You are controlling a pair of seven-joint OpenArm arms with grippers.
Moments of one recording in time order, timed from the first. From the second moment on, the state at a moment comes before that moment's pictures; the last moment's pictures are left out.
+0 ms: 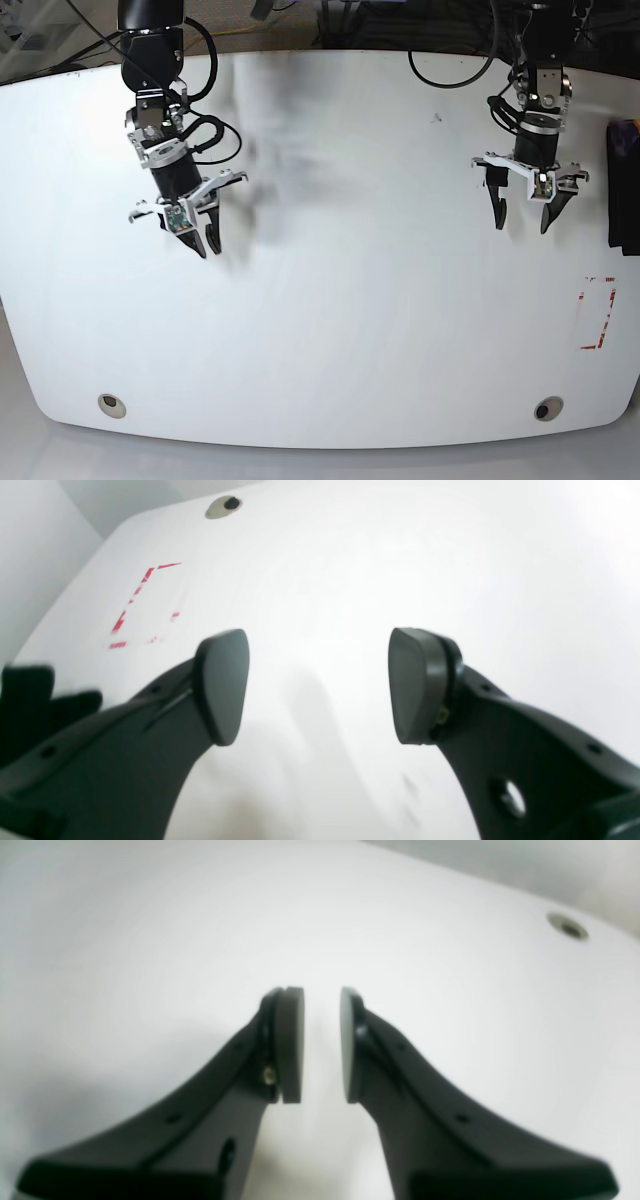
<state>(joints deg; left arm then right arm) 20.0 -14.0 -10.1 89.4 -2.0 -7.3 -9.7 -10.5 11.9 4.7 87.7 -0.1 17.7 1.1</state>
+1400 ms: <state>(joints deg) 61.3 -4.1 -10.2 78.3 -2.4 -6.3 -9.4 -59.9 12.8 0.3 84.4 10.3 17.4 4.1</state>
